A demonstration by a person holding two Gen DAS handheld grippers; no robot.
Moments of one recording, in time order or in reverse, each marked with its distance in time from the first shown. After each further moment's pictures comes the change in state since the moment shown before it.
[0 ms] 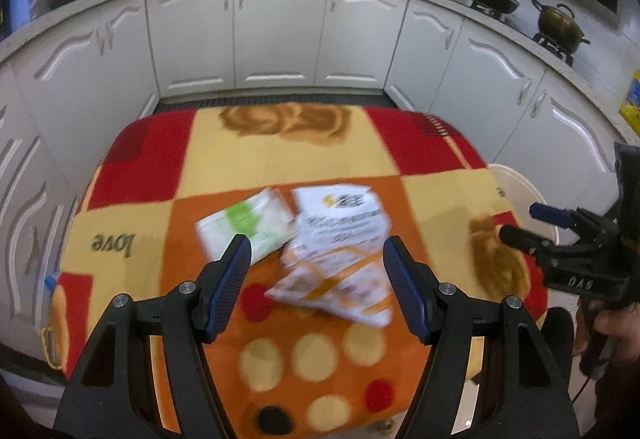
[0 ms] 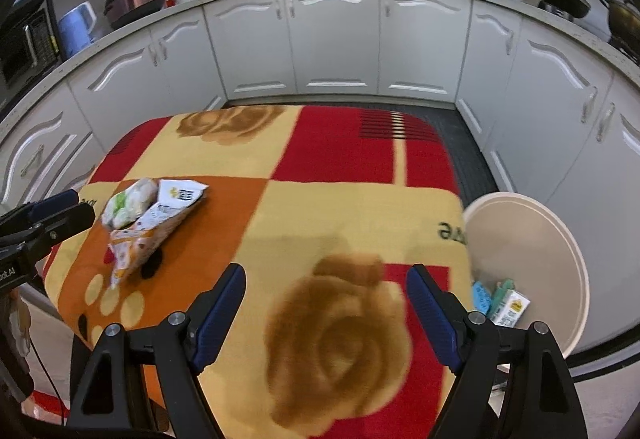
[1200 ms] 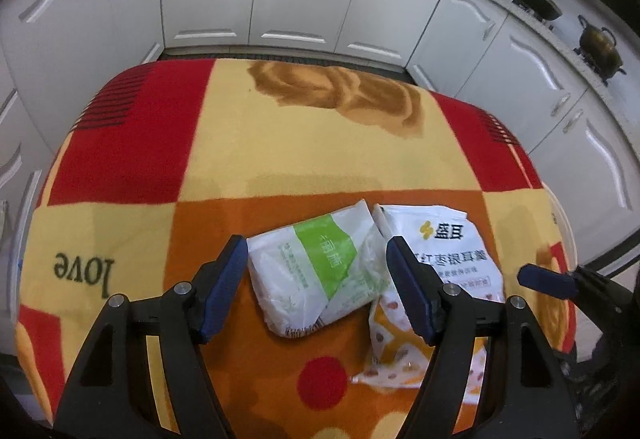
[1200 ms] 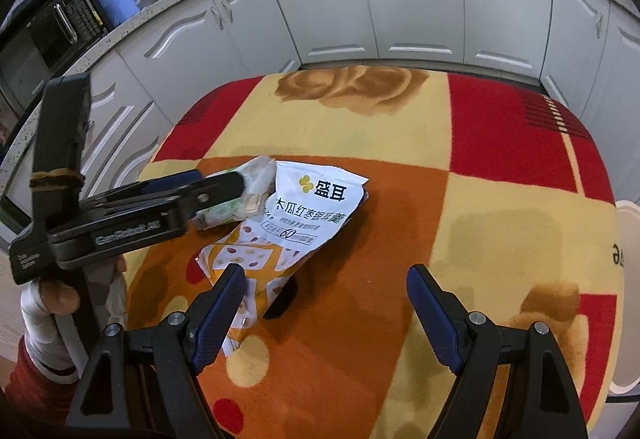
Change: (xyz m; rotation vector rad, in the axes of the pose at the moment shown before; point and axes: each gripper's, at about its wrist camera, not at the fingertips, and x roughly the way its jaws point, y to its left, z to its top) left arm 0.091 0.059 0.028 -0.123 0.133 -0.026; right arm 0.064 0.092 0.022 -0.021 0.130 0.261
